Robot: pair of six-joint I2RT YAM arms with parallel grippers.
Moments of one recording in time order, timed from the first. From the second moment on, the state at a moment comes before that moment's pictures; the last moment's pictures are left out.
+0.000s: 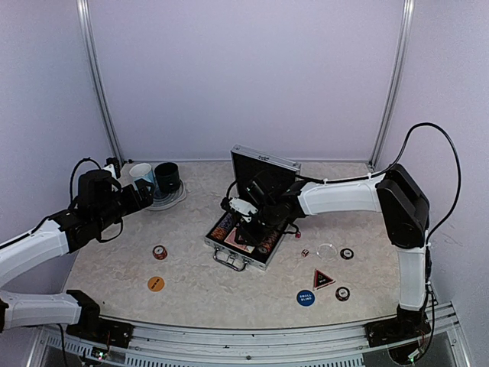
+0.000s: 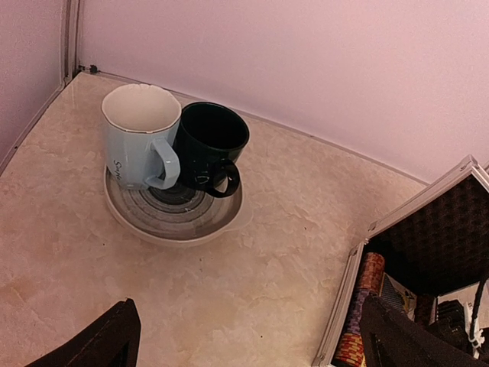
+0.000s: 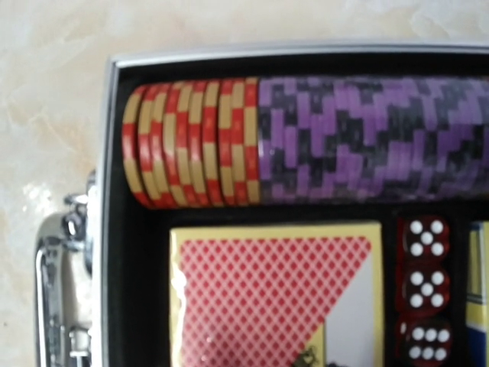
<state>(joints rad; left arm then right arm) -0.43 0.97 0.61 -0.03 -0.26 -0.52 0.89 2.07 1.50 -0.37 -0.18 -0.11</state>
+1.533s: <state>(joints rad) -0.45 0.97 0.62 -0.03 -0.26 -0.49 0.77 1.53 1.06 -0.40 -0.01 0.05</state>
